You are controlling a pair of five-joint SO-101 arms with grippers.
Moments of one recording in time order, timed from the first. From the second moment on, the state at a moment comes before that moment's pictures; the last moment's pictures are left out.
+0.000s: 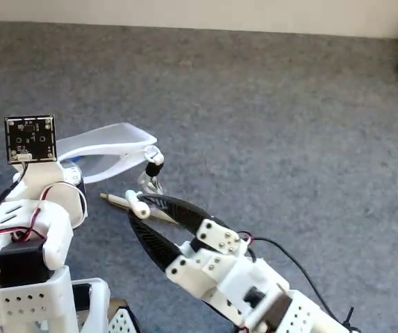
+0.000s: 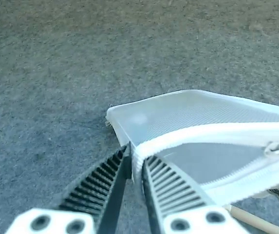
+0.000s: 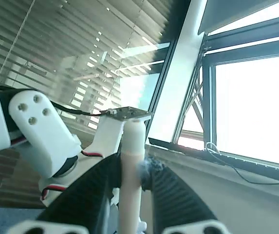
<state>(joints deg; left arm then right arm) -12.8 -68.0 44.7 70.5 1.9 -59.5 -97.6 90.5 -18.7 19.4</state>
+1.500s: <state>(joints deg) -12.8 -67.9 44.7 70.5 1.9 -54.1 -46.9 75.3 -43.6 19.2</state>
